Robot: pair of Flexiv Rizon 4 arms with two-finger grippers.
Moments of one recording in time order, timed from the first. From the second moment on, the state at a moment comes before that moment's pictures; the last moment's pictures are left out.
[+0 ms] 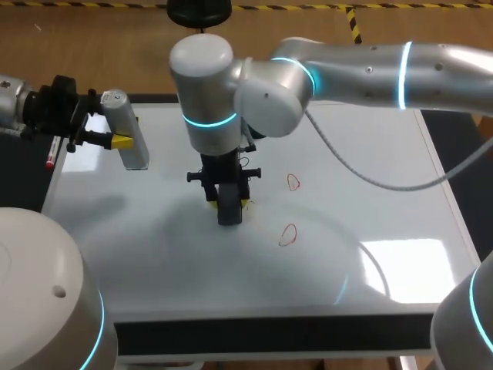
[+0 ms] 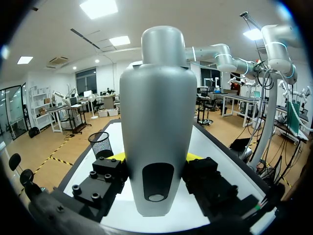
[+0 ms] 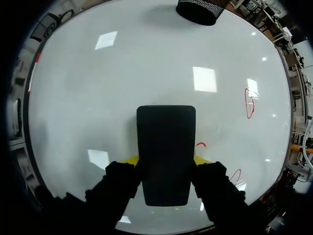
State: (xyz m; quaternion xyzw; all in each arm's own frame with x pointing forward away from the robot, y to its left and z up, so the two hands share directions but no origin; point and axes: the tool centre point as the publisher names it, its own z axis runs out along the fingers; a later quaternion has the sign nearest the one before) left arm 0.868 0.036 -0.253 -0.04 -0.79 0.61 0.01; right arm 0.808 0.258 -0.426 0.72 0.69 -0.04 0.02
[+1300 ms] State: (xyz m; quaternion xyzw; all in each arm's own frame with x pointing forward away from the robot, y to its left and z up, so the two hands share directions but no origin) left arm 0.868 0.036 -0.253 -0.04 -0.79 0.61 0.01; right arm 0.784 0.204 -0.427 0.77 0.63 -0.06 -0.03
